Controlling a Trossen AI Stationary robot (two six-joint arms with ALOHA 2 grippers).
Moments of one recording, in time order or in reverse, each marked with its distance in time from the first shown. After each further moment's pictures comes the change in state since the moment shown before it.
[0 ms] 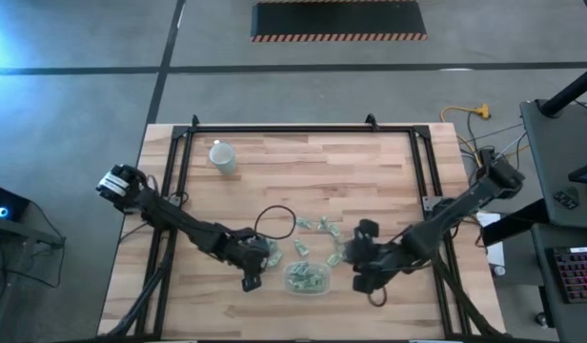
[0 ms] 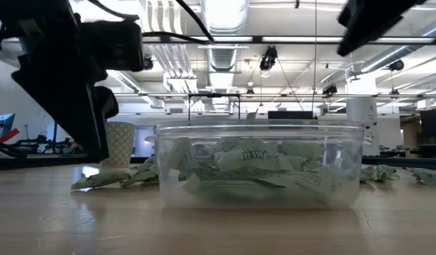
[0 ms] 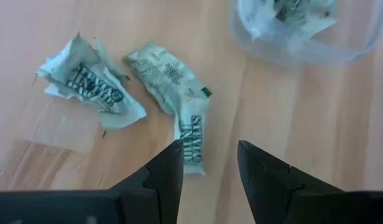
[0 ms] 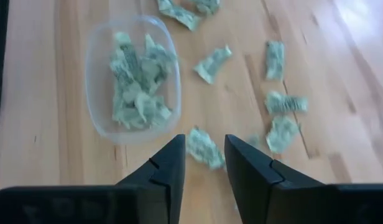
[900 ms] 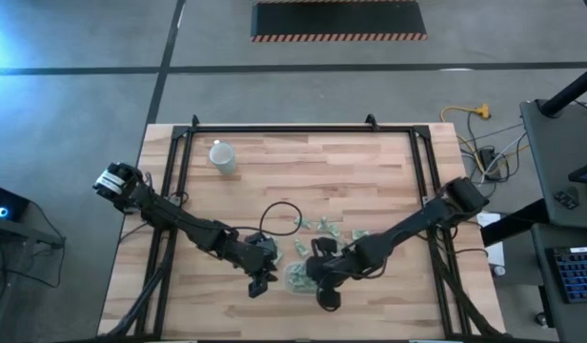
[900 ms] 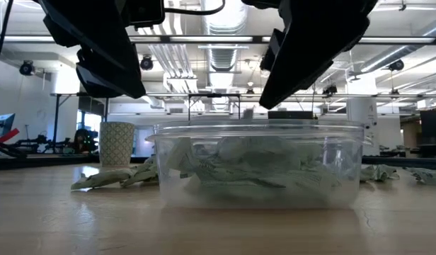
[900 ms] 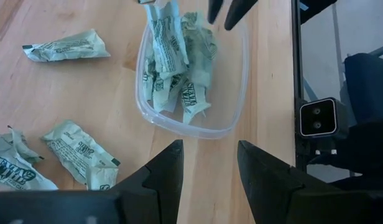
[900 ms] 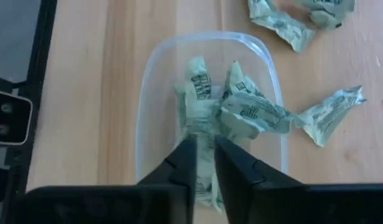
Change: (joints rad) left arm 0.007 -0.037 0.069 0.154 0.069 -0.016; right arm -0.135 0.379 0.184 0.293 -0.307 -0.209
